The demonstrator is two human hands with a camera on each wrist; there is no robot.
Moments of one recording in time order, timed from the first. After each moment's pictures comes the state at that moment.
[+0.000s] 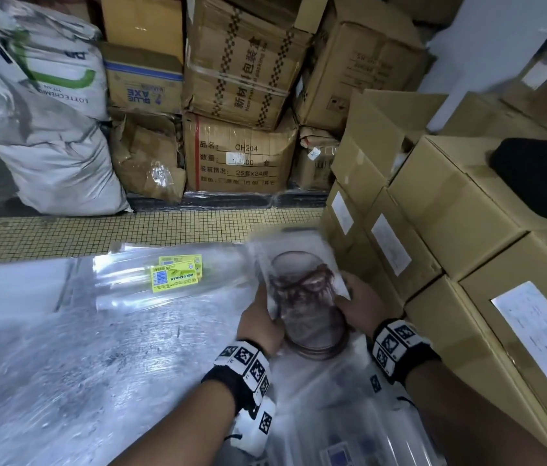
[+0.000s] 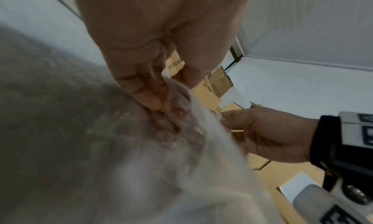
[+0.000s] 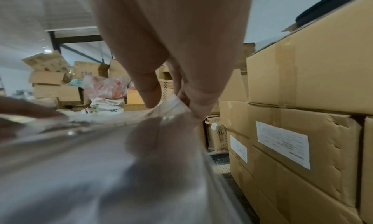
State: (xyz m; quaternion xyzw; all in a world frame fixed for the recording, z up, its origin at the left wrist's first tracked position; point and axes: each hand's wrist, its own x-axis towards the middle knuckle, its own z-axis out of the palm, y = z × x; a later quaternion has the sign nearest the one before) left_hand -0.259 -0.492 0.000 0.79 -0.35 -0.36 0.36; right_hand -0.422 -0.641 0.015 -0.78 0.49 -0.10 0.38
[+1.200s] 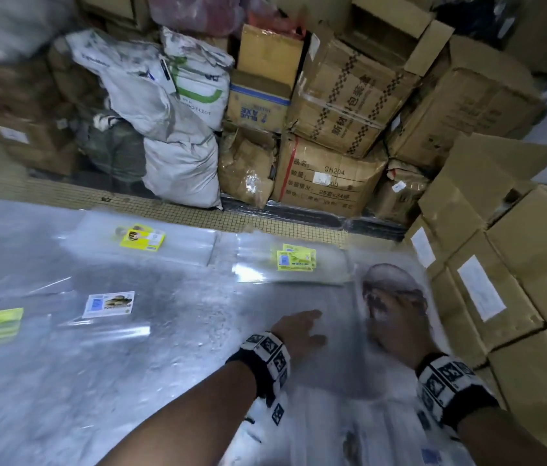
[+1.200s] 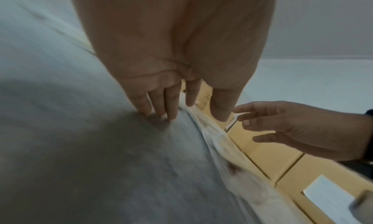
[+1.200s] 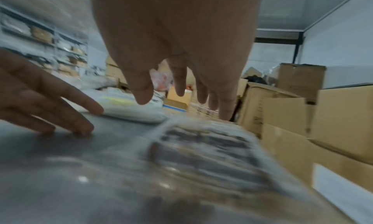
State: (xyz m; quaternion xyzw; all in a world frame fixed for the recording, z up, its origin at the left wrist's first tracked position) left_hand -0.176 -0.363 0.003 0.76 -0.44 -0.40 0.27; right_hand -0.343 -0.516 0.050 -0.91 0.38 -0.06 0.18
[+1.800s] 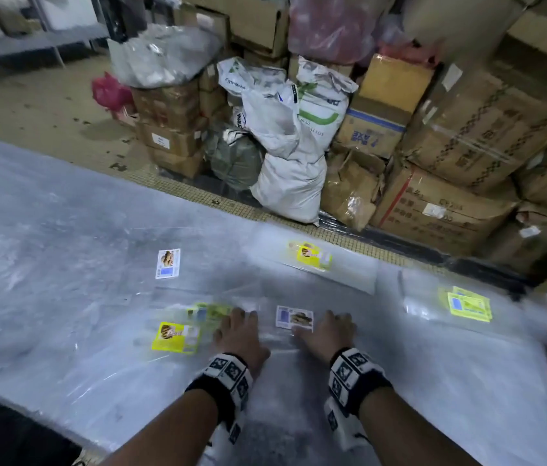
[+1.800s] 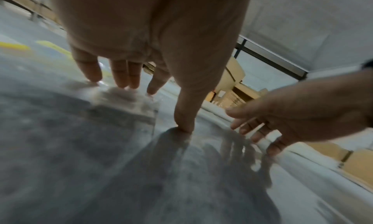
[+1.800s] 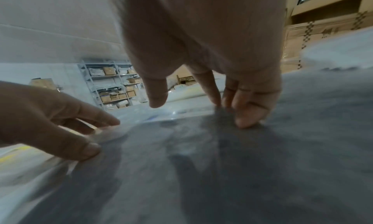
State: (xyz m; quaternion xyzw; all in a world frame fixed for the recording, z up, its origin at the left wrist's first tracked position) left_hand 0.042 -0.035 -0.010 0.95 -0.19 -0.21 0.12; right_hand -0.024 -0.200 -0.004 -0.88 0.40 0.12 0.22
